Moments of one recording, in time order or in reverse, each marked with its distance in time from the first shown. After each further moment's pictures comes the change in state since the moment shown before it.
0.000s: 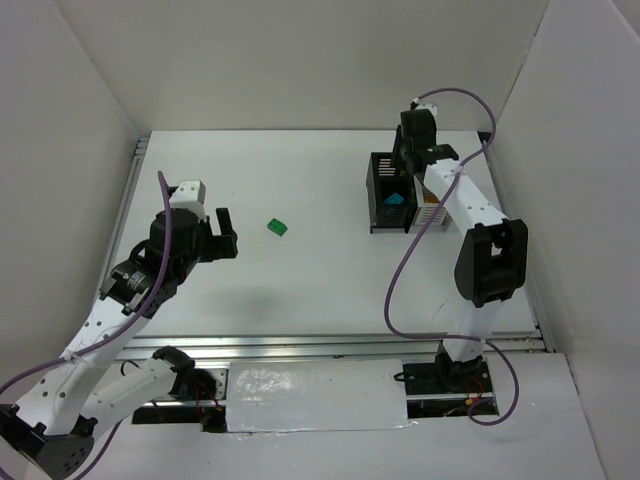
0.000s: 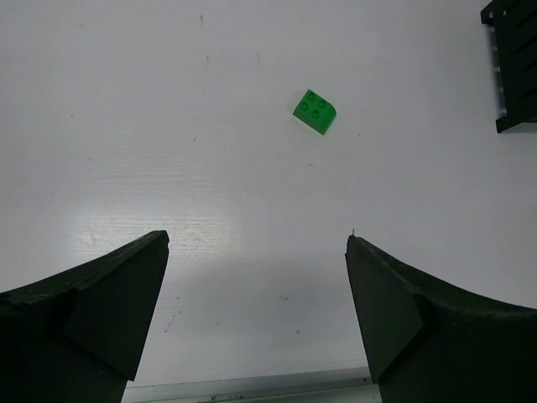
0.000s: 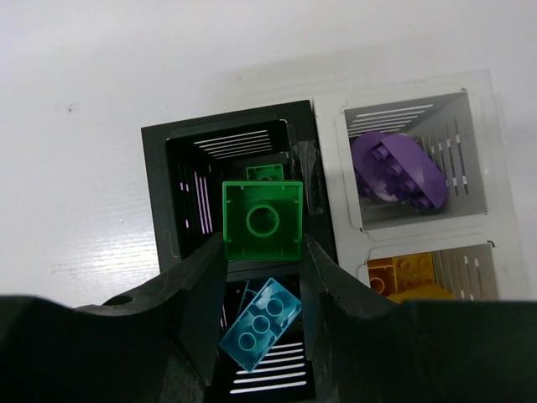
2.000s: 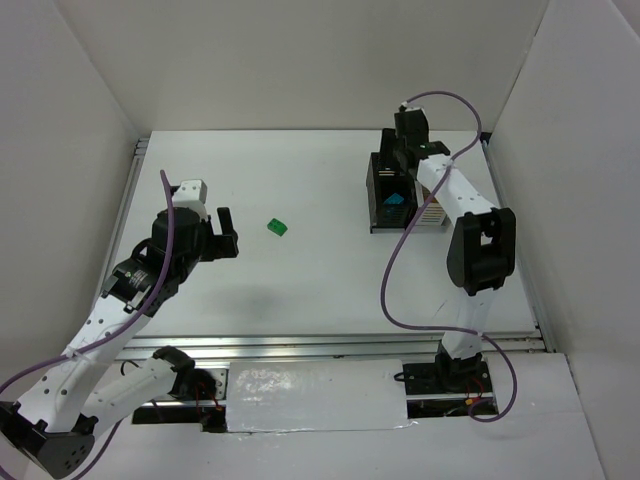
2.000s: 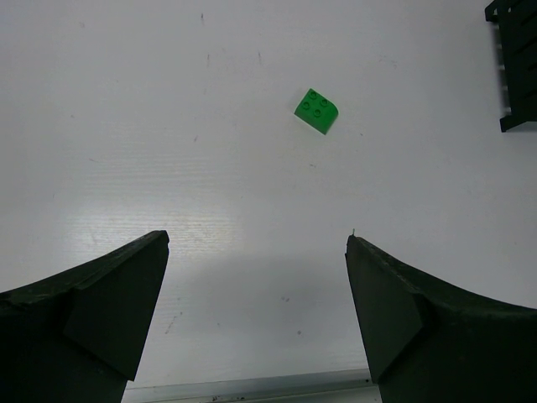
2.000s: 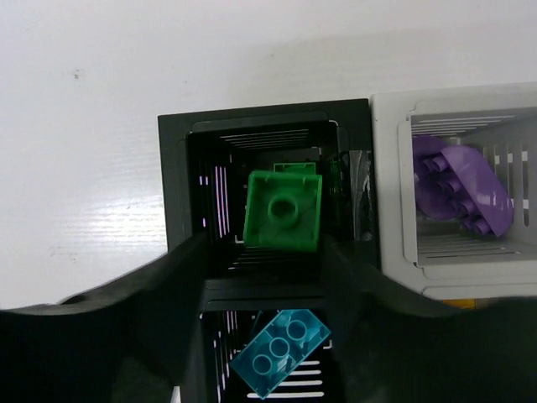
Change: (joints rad) left arm 0.000 0.012 0.000 0.006 -0.003 0.004; right arm -0.003 0.109 0.065 -0.018 -0.099 -0.027
